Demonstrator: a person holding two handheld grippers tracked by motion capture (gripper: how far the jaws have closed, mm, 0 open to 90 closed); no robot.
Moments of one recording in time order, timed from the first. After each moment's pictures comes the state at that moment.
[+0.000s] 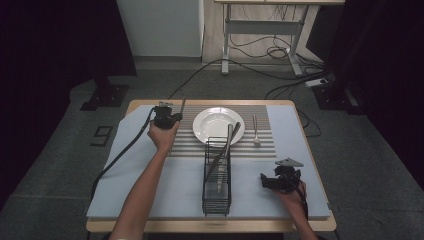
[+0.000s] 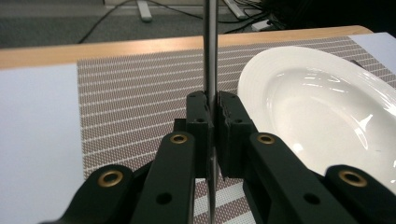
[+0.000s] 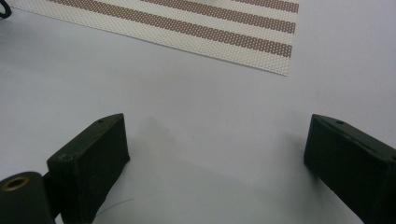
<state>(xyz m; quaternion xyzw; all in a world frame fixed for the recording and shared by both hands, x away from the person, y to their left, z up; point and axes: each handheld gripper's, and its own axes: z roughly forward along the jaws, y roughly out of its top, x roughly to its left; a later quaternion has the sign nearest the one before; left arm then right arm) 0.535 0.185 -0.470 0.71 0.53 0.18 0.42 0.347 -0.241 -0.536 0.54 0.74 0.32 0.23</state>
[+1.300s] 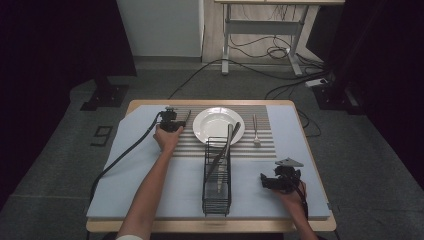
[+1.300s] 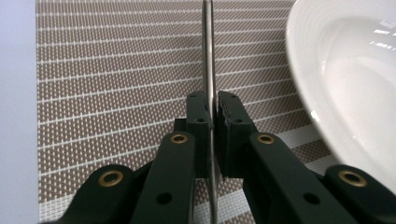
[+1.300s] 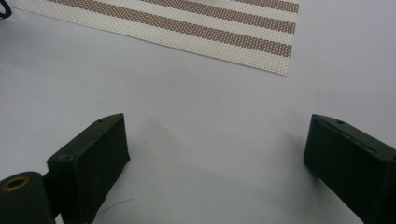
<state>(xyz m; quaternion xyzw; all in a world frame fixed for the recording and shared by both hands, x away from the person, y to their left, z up) 0.563 0.178 -0.516 0.73 0.56 0.13 0.36 0.347 -0.241 -0.536 0.54 0.74 0.32 0.23</state>
